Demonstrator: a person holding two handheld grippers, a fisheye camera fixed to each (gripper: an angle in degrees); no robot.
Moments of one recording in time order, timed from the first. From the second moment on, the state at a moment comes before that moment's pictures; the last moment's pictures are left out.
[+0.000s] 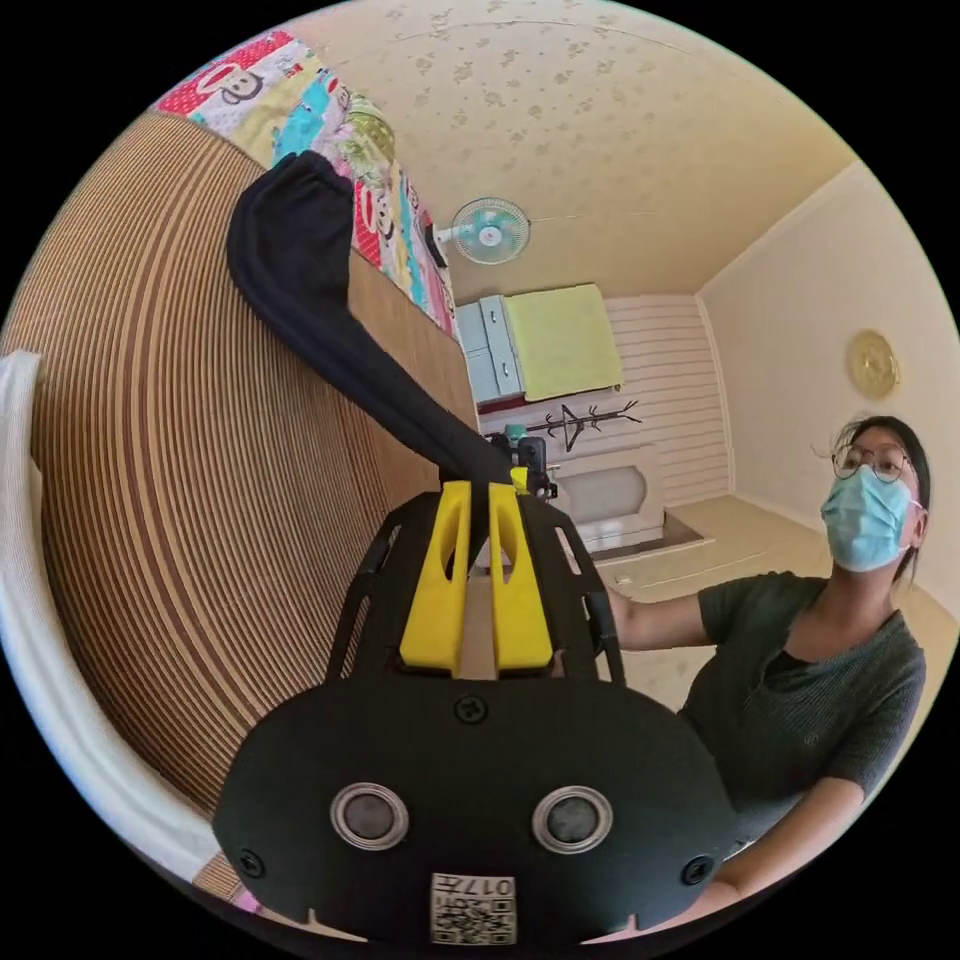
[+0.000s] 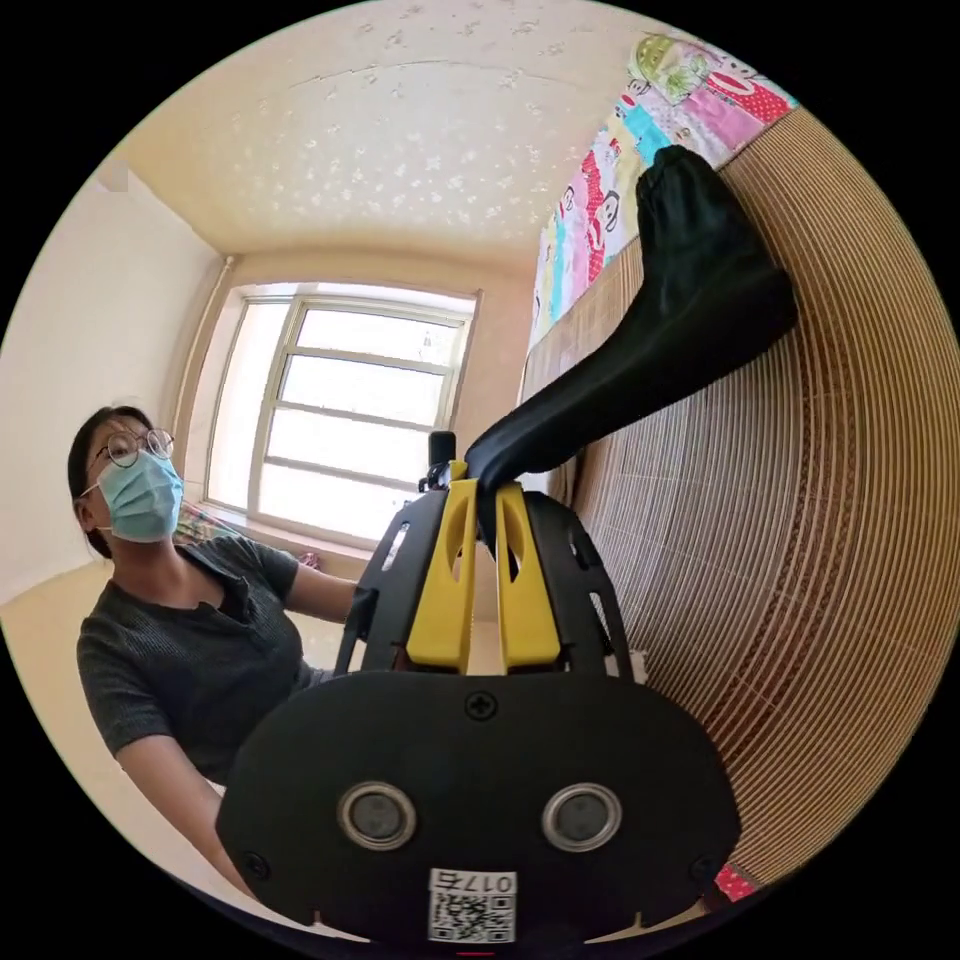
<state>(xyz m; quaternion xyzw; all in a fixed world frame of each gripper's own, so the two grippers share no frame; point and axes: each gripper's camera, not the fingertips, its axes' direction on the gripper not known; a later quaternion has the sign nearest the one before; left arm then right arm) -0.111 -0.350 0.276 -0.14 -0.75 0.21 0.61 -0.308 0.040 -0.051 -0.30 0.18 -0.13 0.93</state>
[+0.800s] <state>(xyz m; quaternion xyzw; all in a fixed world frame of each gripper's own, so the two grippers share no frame) -0.174 -0.264 0.518 -0.17 -0.75 0.40 0.50 -0.575 0.097 0.028 -0.24 0.32 -0.35 0.85</state>
